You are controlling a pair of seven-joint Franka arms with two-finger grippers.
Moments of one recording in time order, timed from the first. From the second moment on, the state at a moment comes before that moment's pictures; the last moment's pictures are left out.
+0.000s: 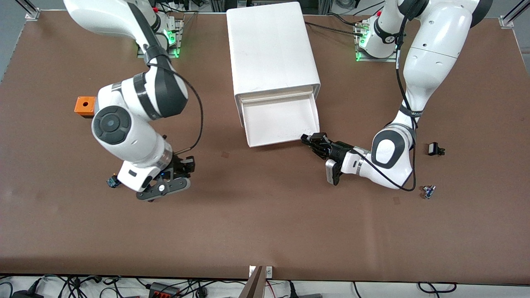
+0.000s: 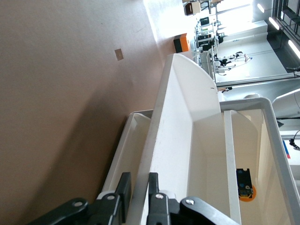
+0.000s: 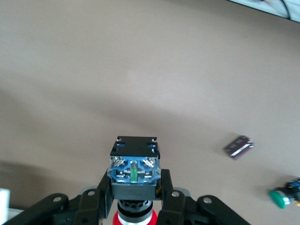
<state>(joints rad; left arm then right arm) -0.16 0.79 -0.09 -1.53 -1.05 1.65 0.89 0.45 0.64 -0.07 -1.15 0.06 1.87 0.10</state>
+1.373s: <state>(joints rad) -0.13 0.56 -0.06 -1.36 0.08 1.63 0.06 0.70 0.77 0.06 -1.09 0.11 1.96 0.44</state>
